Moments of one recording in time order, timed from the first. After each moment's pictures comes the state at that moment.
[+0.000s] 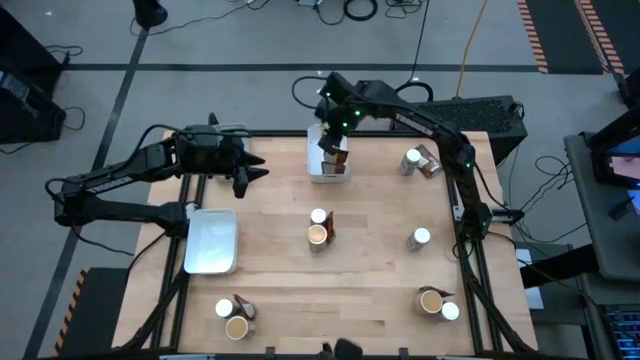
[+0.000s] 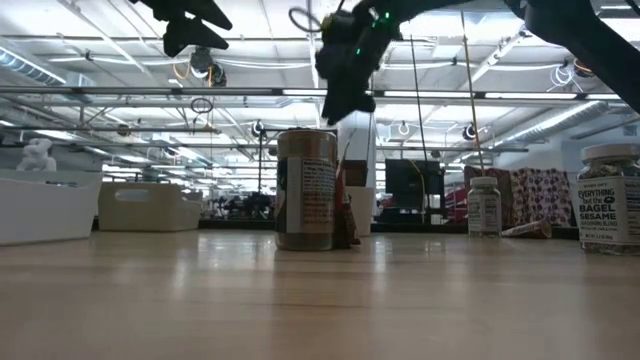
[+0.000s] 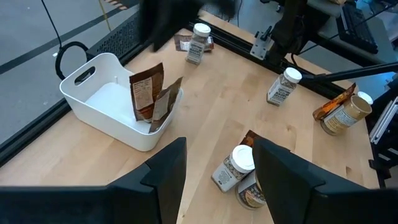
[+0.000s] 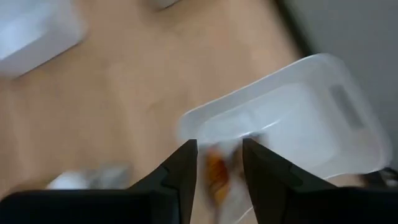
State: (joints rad) left arm 0.33 0.92 1.02 -0.59 0.10 -0.25; right arm -0.51 2.12 2.25 -1.21 -0.28 -0.03
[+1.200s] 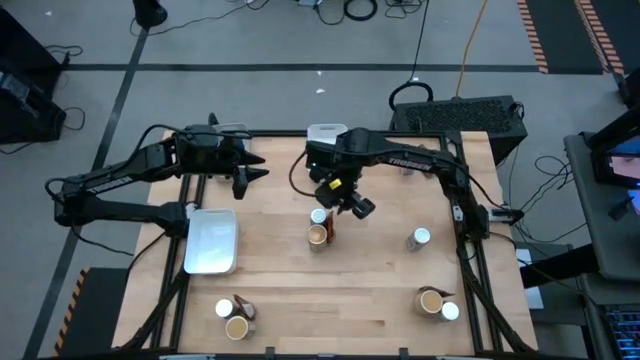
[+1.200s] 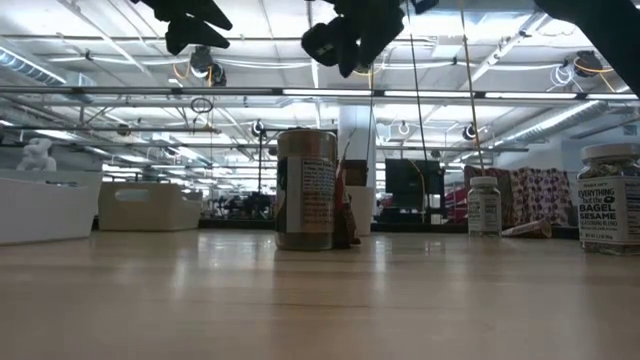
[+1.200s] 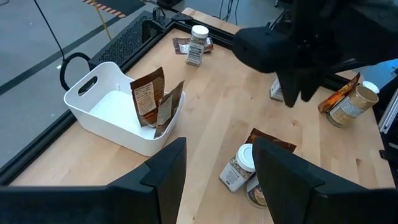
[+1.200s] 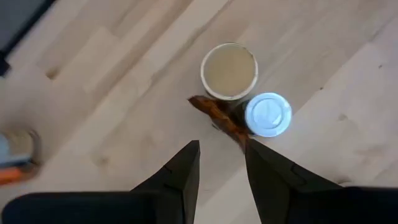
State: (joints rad) left arm 0.33 0.92 1.02 -0.59 0.10 -0.18; right arm -0.15 2.12 2.27 -1.53 -0.37 -0.88
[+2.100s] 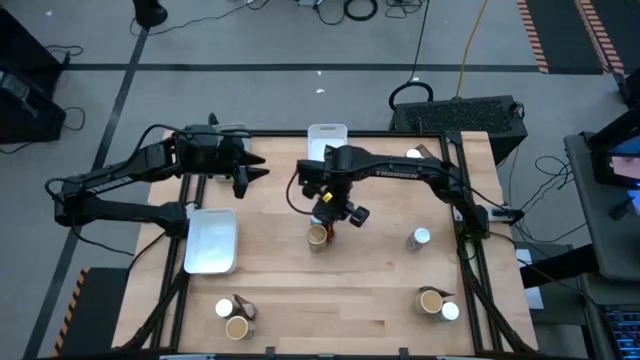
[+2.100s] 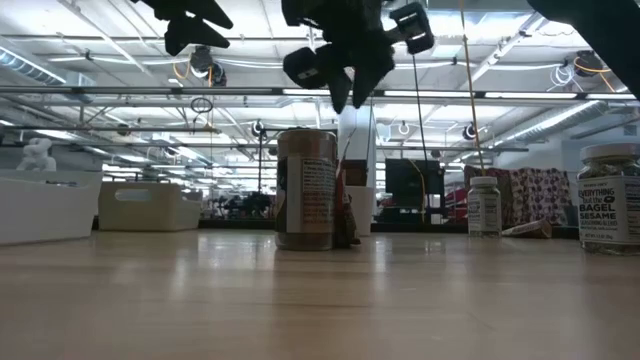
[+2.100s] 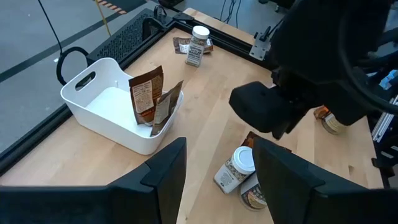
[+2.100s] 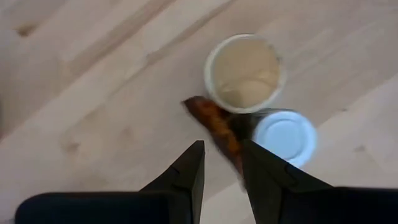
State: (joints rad) left arm 0.33 0.92 1.02 -0.58 0.10 -0.23; right arm -0.10 2.15 2.15 -1.41 -0.34 -1.02
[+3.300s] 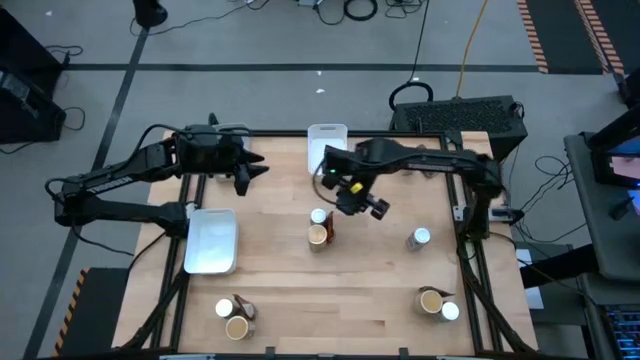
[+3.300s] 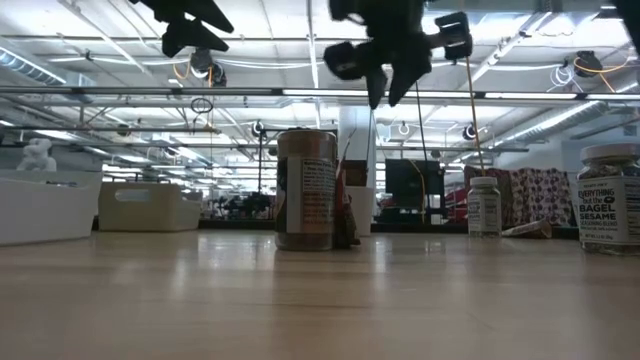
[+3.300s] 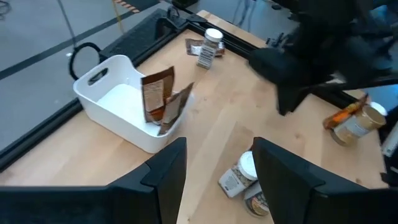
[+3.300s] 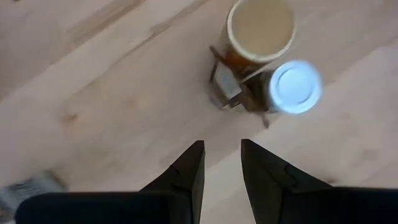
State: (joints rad) left arm 0.33 0.92 1.02 -0.58 0.04 -0.28; right arm -0.16 1.82 1.72 -1.19 -0.31 -1.09
